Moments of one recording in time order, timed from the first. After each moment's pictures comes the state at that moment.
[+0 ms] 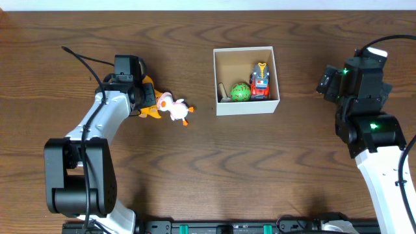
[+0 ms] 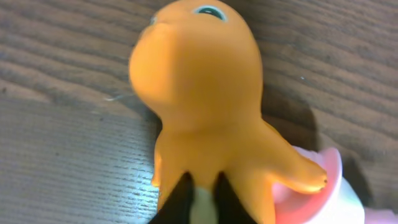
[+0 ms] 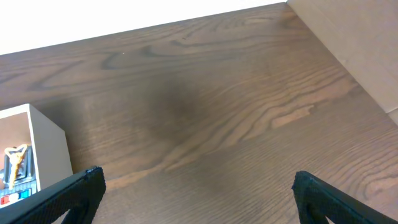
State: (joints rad) left arm -0.03 1.77 1.10 -0.48 0.00 -0.23; right arm 0.09 1.19 1.10 -0.59 0.46 0.27
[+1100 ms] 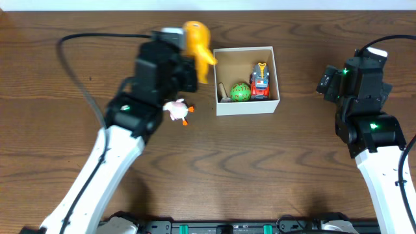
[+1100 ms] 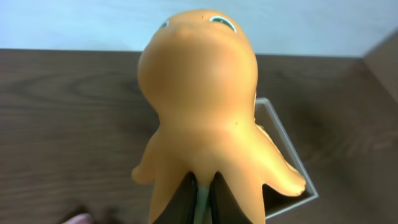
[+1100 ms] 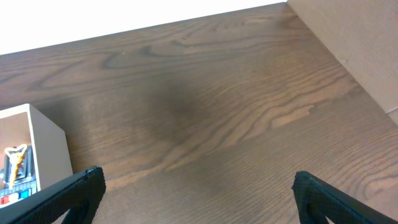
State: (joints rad) left arm -0.42 1.38 1.22 -0.36 0.07 -0.32; right arm 0.09 1.19 1.10 -0.60 0.46 0.27
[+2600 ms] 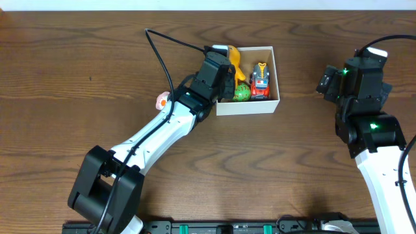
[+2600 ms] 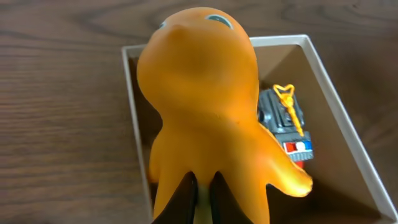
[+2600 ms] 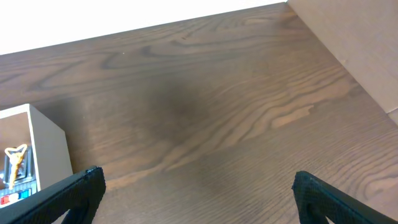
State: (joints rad) left arm -0.59 1.74 1.22 -0.19 -0.11 -0.42; right arm 0.09 1.19 1.10 -0.59 0.46 0.27
